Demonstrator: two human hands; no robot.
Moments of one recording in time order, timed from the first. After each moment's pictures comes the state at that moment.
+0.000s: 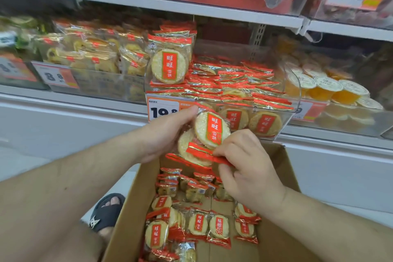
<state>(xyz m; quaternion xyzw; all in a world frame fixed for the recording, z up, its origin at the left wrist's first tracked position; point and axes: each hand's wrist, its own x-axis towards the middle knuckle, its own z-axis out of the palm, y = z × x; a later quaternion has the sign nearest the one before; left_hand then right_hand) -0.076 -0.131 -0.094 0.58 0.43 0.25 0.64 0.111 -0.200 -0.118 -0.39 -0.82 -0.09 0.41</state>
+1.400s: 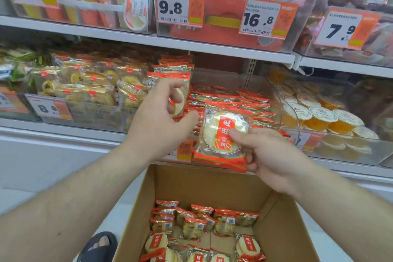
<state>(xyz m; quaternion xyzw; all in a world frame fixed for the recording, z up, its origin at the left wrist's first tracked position) -0.079 -0.102 -0.031 0.72 0.46 0.48 0.19 0.120 -0.151 -0.032 -0.59 -0.41 0.54 0.44</state>
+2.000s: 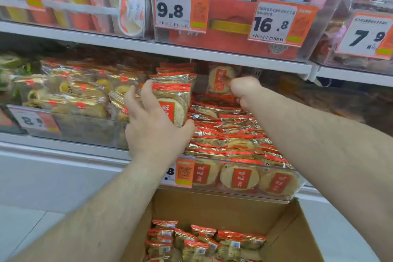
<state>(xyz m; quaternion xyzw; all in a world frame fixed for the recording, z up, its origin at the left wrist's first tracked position) -0.057 -0.045 -0.054 0.61 0.66 0.44 0.03 0.131 0.068 -0.004 -0.68 -0.43 0.33 0.49</state>
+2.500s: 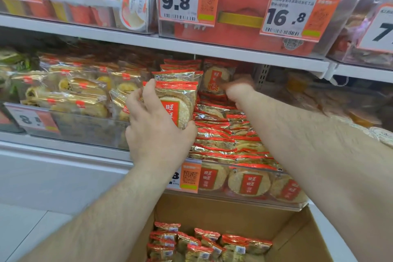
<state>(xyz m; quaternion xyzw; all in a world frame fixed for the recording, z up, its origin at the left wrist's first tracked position) -0.057 -0.040 -0.061 0.60 0.66 0.45 0.02 0.119 0.109 -0.027 -0.74 -0.52 0.19 0.39</state>
